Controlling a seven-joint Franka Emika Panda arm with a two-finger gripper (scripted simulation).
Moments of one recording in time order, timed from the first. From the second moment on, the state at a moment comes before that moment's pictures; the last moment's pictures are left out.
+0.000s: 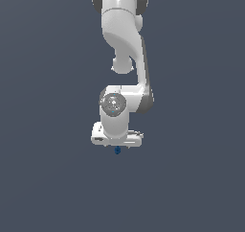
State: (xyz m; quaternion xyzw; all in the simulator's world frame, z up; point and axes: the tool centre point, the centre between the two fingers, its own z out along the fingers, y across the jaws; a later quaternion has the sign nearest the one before) arm 0.083 -0.024 0.070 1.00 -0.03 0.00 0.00
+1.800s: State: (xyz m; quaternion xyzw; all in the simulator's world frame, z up) arm 0.063 0.008 0.084 1.00 -0.03 0.00 0.00
